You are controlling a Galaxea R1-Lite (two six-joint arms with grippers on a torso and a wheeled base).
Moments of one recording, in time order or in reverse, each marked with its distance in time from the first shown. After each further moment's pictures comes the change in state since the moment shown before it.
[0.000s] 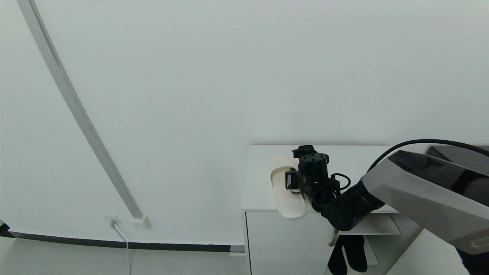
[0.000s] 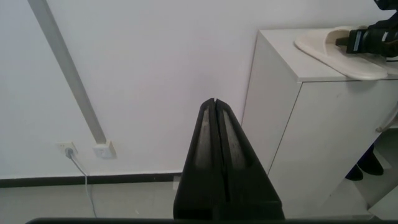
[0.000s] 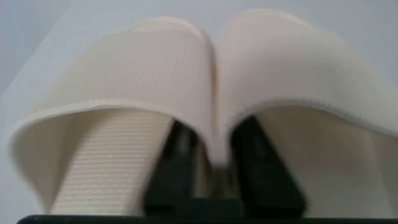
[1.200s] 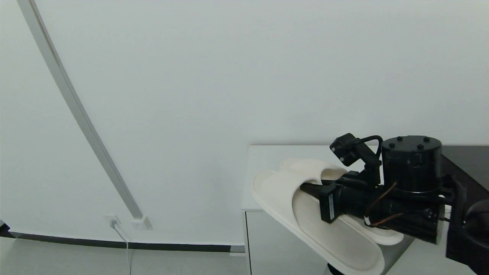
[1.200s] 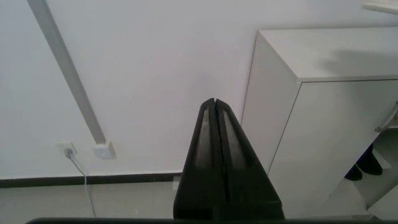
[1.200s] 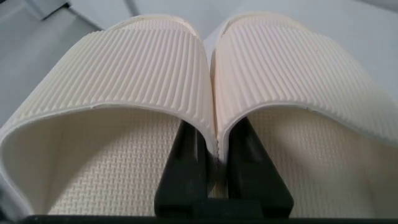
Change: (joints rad) left arm 0.000 0.000 0.000 0.000 0.000 -0.002; right arm 0.132 -0.726 0.520 0.241 0.434 -0.065
